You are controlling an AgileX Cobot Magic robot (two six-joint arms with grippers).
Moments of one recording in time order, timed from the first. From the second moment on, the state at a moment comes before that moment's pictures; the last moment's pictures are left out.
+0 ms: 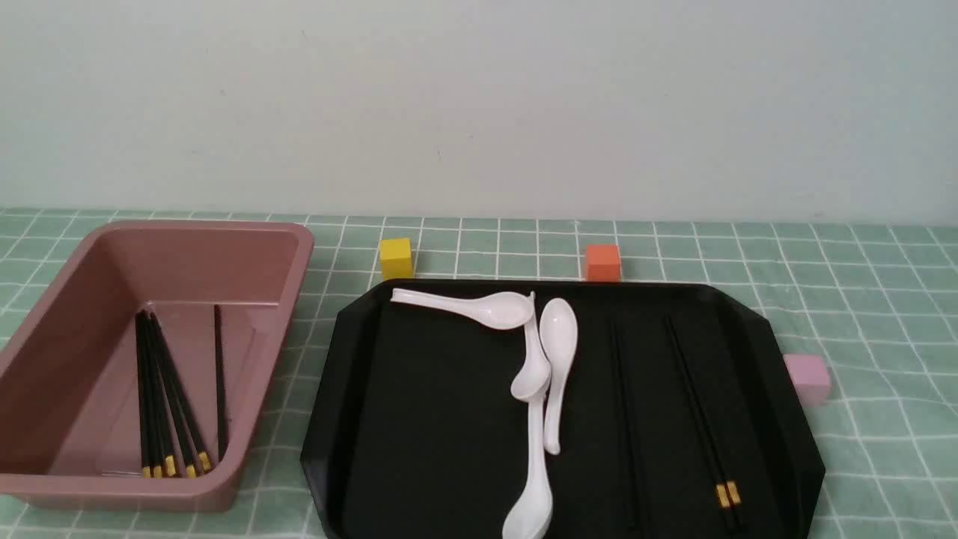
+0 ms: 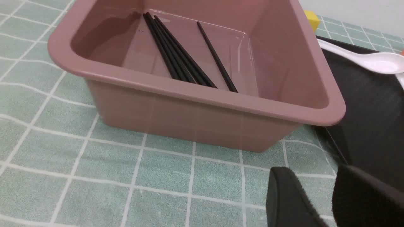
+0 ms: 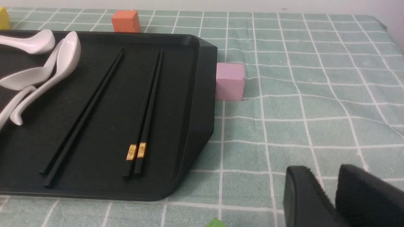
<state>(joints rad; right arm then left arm) 0.00 -0.01 0.02 0.04 0.36 0.01 -0.08 -0.01 0.03 -0.04 0.38 -0.25</state>
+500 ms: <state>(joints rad) 0.00 -0.01 0.02 0.04 0.36 0.01 -0.08 -0.01 0.03 -0.04 0.38 -0.25</state>
